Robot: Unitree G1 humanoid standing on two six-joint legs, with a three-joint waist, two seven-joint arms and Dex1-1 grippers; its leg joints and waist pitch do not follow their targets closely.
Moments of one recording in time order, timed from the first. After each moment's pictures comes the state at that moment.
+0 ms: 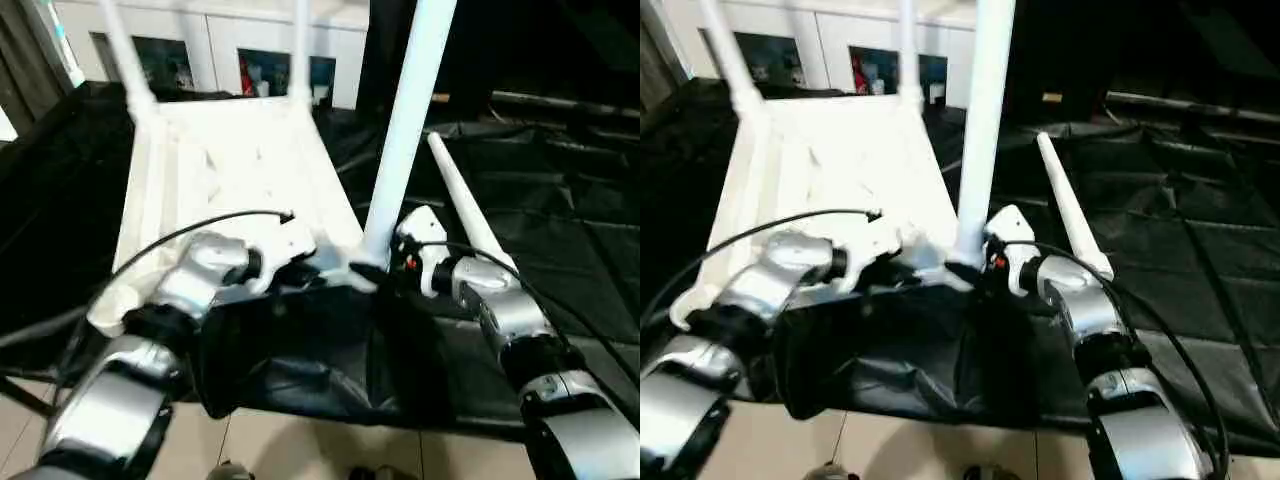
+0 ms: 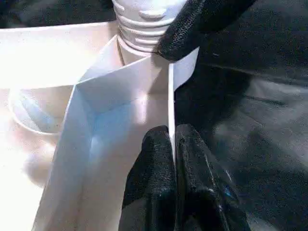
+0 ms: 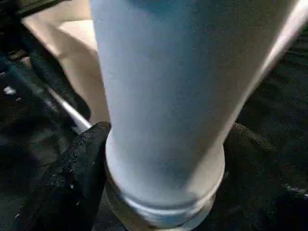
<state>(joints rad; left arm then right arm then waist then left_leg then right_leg) -0.72 0.32 -0.29 0.77 0.10 0.01 -1.12 -0.62 -0.25 0.11 0.79 0.07 0.00 0.91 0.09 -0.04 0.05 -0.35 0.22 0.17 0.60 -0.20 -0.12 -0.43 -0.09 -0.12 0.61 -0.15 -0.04</state>
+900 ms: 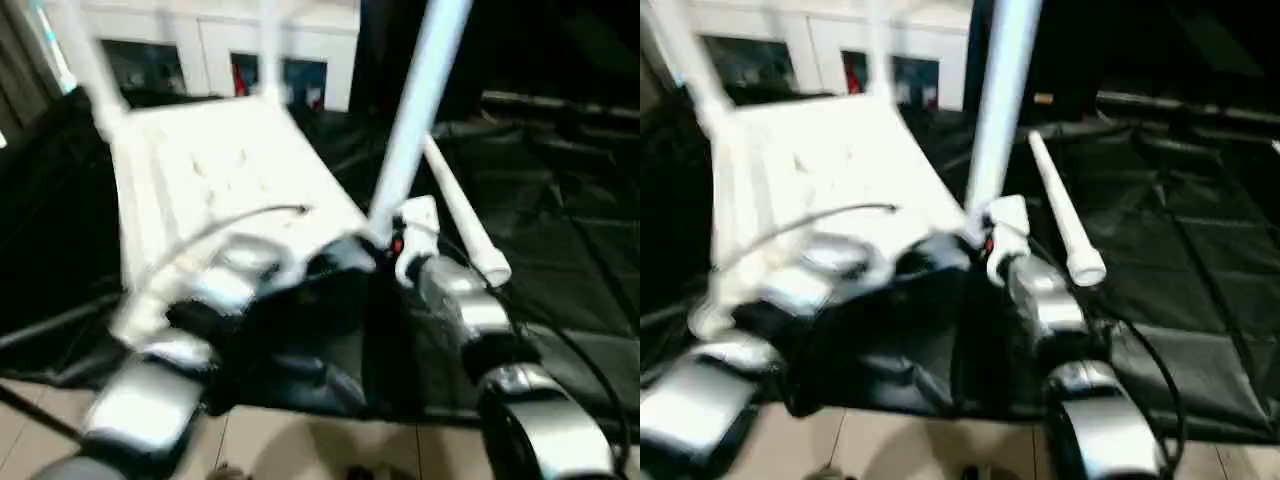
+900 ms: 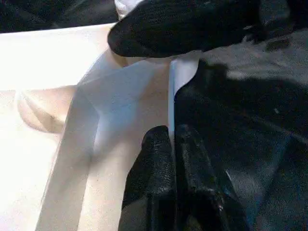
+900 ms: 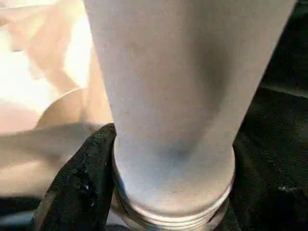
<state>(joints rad) -0.81 0.10 -0.27 0.88 0.17 0.18 -0.70 -0.71 -0.02 -0.08 0.95 0.11 0.06 0.21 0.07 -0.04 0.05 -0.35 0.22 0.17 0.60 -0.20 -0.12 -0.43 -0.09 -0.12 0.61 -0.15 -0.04</state>
